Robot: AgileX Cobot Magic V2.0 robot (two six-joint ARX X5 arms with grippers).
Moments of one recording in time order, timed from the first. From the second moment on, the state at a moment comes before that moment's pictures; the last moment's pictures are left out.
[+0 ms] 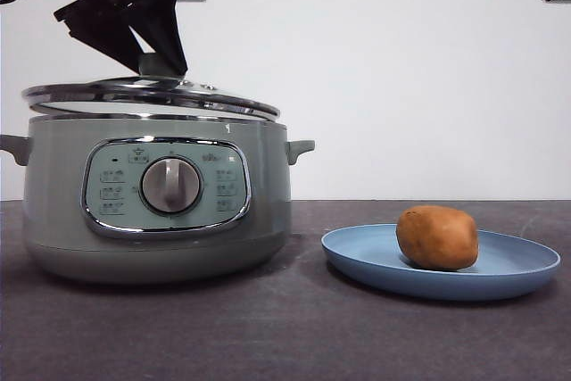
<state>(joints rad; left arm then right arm) -0.35 1.49 1.34 -0.63 0.16 0.14 0.35 1.12 1.24 -0.87 -0.05 0.09</state>
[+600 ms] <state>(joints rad) -0.35 1.49 1.34 -0.62 0.16 0.14 0.35 1.12 1.24 -0.86 -0.05 0.09</state>
